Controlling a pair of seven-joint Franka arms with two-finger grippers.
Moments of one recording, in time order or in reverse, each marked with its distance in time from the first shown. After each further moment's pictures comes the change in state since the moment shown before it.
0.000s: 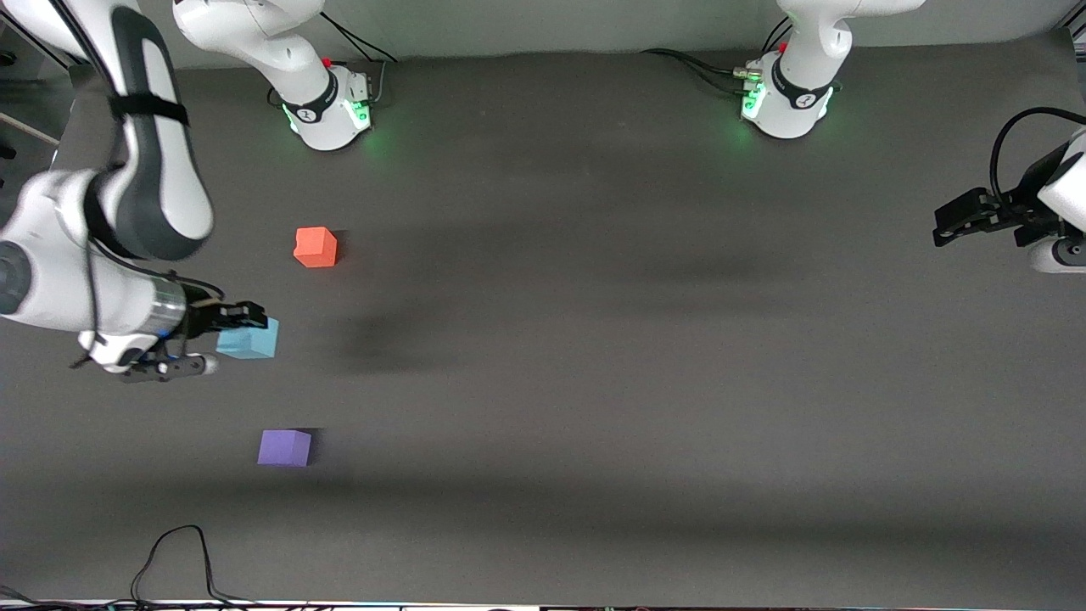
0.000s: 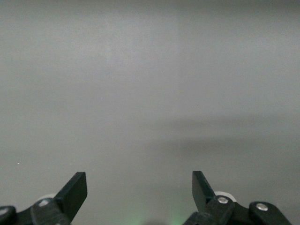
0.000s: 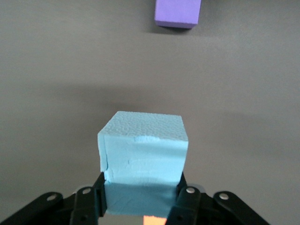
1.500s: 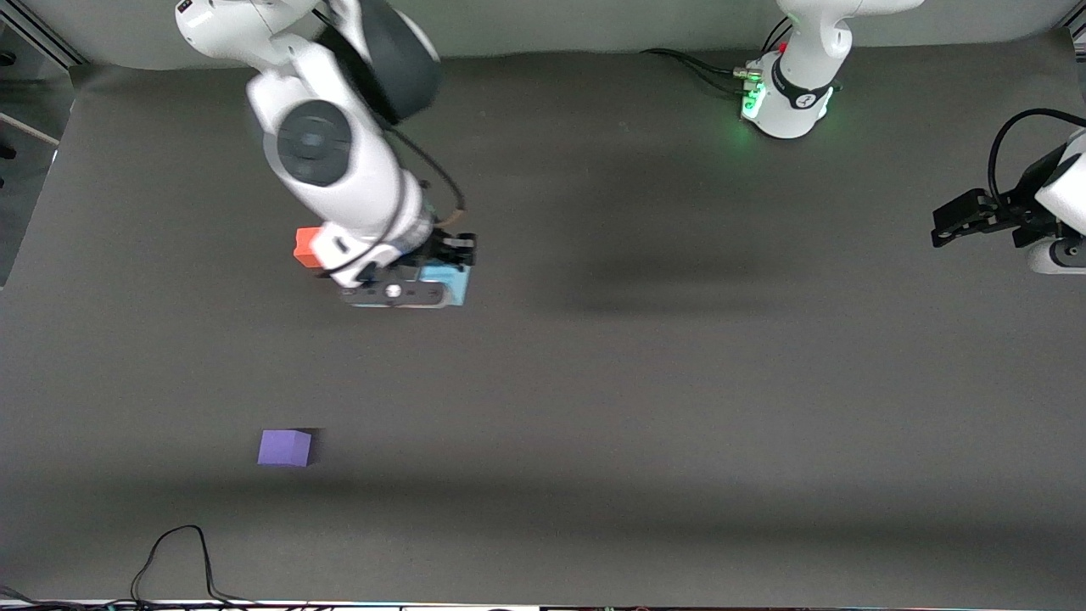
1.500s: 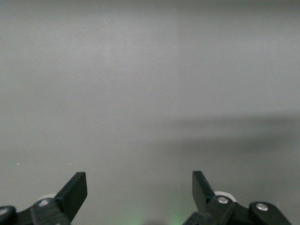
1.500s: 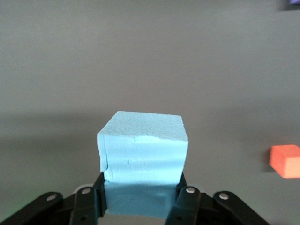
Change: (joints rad) left arm 0.037 0.002 -0.040 0.001 0.001 0.000 -0.001; right arm 0.177 0.040 0.337 0.470 -0.027 -0.332 0.719
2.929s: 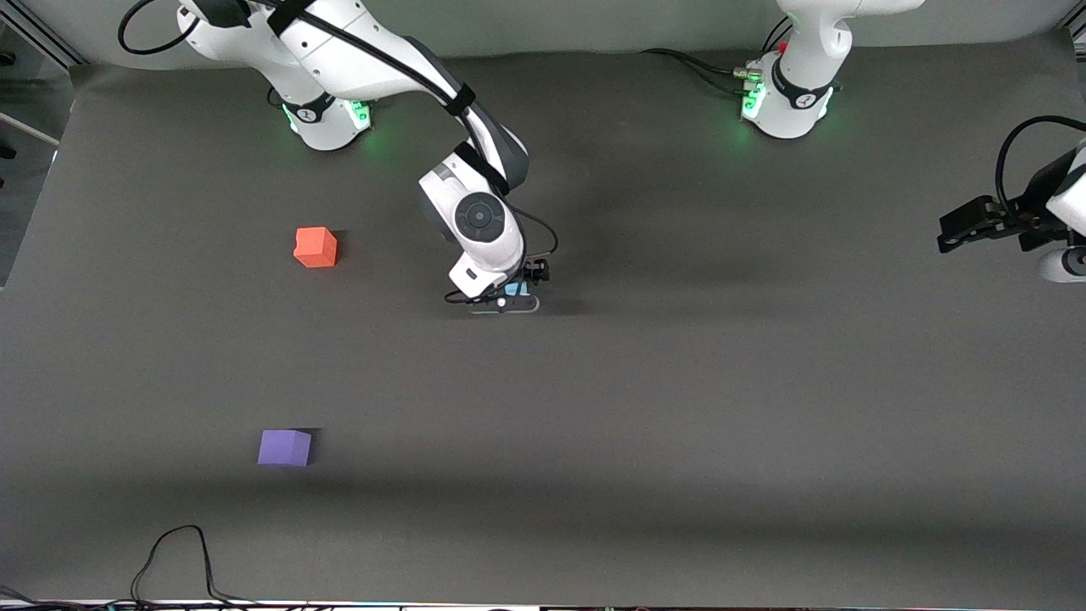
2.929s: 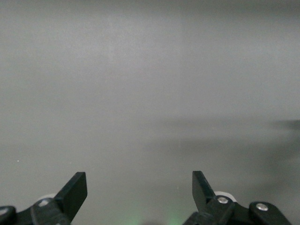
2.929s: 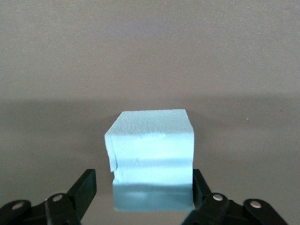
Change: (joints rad) left arm -0.024 0.014 0.032 0.013 0.001 -0.005 -0.019; right arm 0.142 0.258 0.115 -0.483 -0.030 0.761 0.123
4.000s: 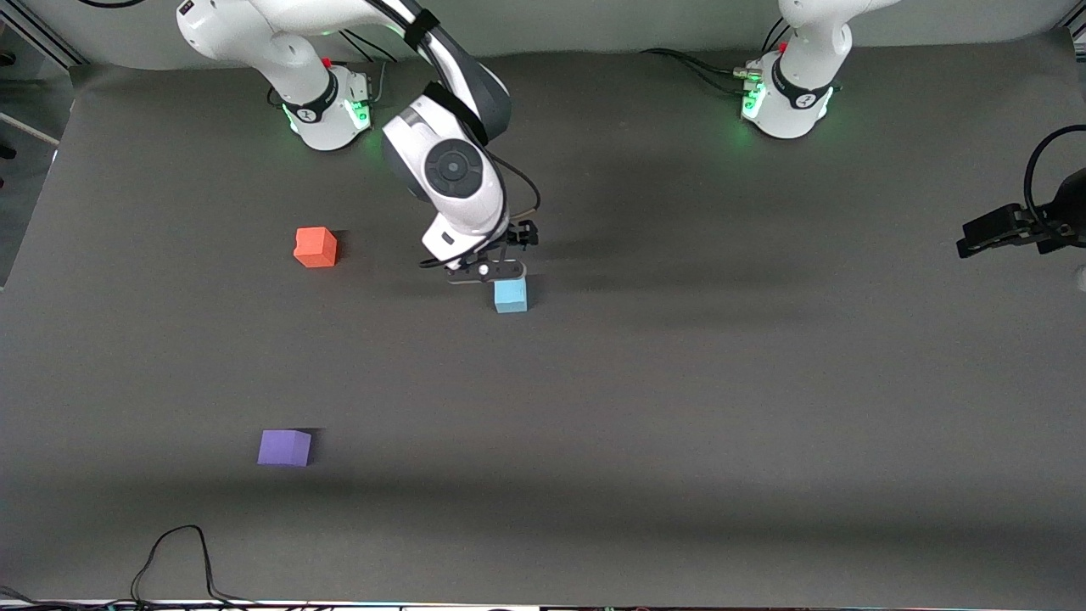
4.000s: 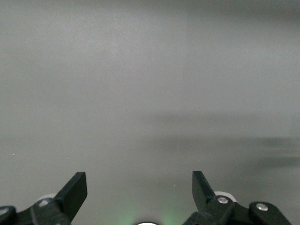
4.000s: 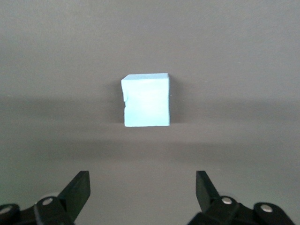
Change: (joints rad) left arm 0.335 0.058 -0.308 0.083 -0.002 -0.053 -0.018; right arm -0.013 -0.206 0.017 0.003 0.006 -0.263 -0.011
